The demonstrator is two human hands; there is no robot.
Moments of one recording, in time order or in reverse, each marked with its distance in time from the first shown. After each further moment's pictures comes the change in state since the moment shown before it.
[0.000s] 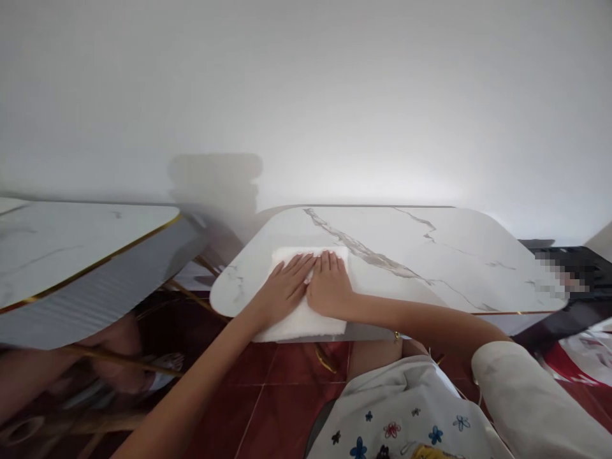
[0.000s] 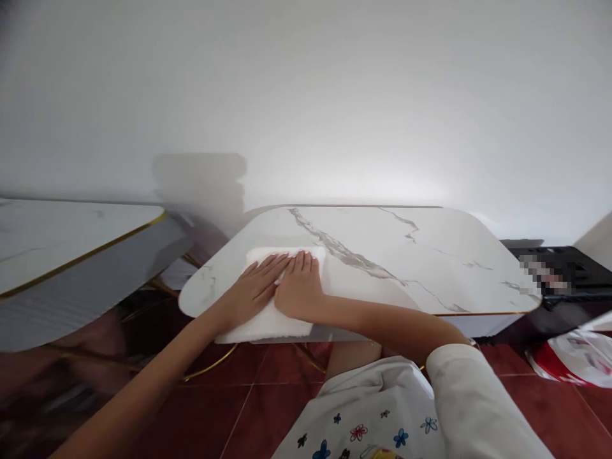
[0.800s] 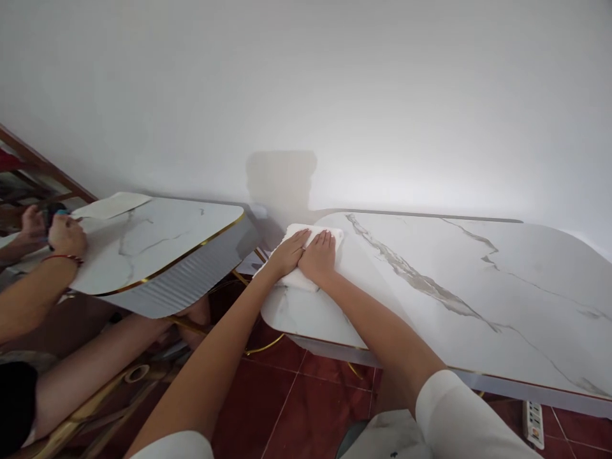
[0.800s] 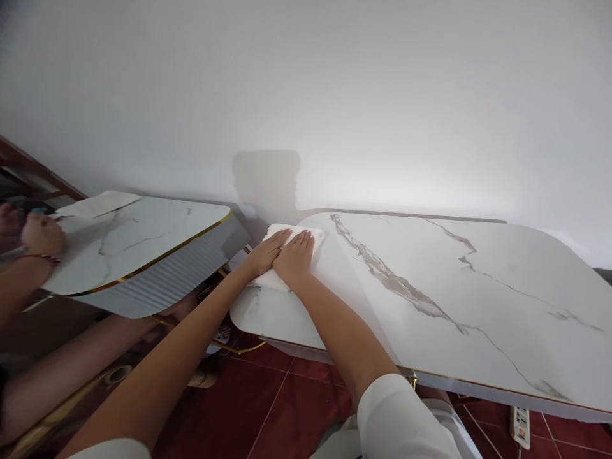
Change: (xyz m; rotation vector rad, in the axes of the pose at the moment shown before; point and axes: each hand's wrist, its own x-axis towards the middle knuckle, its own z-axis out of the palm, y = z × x) left_hand 0.050 -0.177 0.014 -0.009 0.028 -0.162; right_hand 0.158 -0.066 0.065 0.168 0.026 0.055
